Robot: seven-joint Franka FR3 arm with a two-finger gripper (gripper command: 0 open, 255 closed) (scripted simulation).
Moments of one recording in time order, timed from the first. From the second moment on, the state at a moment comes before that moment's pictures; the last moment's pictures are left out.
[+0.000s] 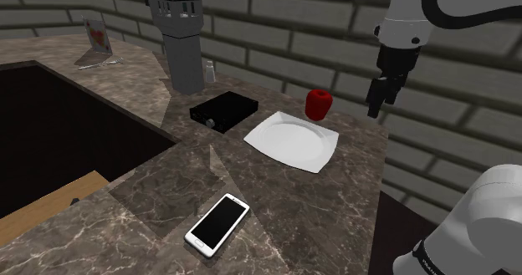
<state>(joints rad) 0.00 -0.79 0.04 -2.41 -0.11 1.54 0.03</state>
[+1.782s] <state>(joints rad) -0.15 -0.06 -0.15 -1.92 -0.03 2.02 0.10</state>
